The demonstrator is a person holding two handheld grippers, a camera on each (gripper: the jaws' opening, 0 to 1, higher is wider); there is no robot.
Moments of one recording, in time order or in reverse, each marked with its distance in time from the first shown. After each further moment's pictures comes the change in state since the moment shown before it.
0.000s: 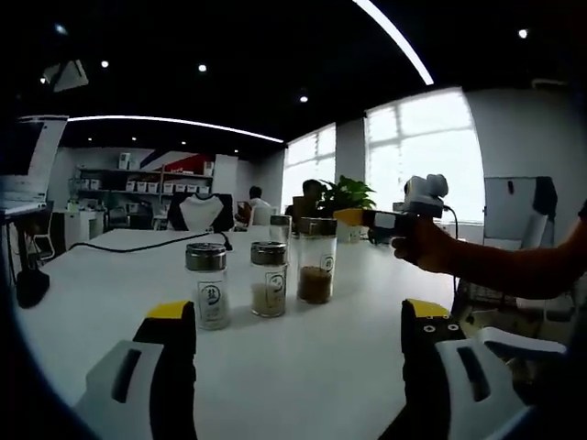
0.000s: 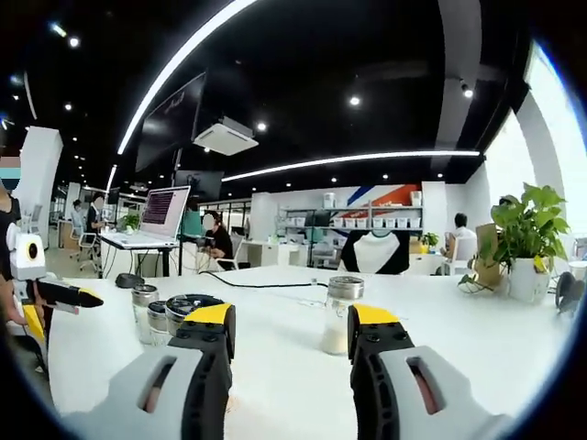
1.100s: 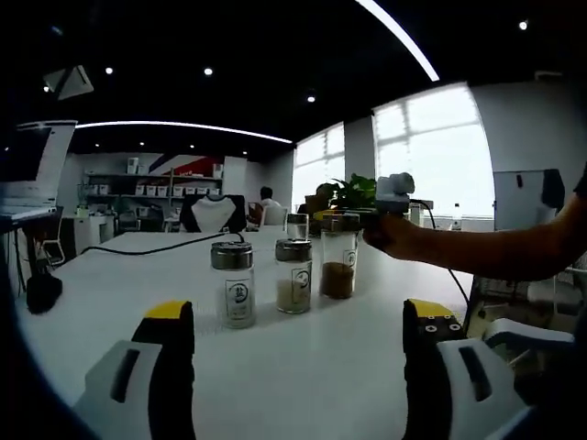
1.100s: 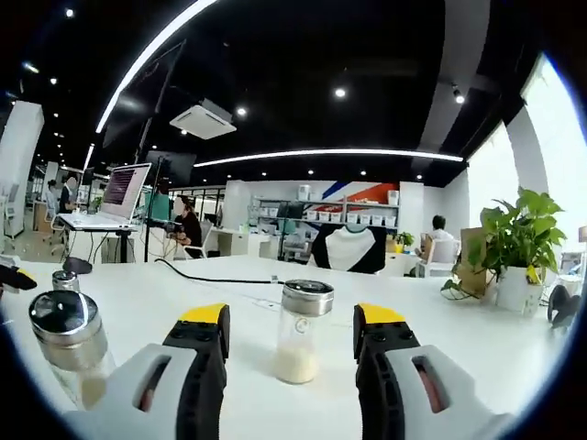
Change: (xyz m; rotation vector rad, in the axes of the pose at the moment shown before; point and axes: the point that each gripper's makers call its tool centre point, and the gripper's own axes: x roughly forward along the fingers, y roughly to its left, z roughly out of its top) left arm -0.002 0.026 -0.009 0.041 0.034 0.056; right arm 0.081 -0.055 -0.017 -0.055 0.036 -0.133
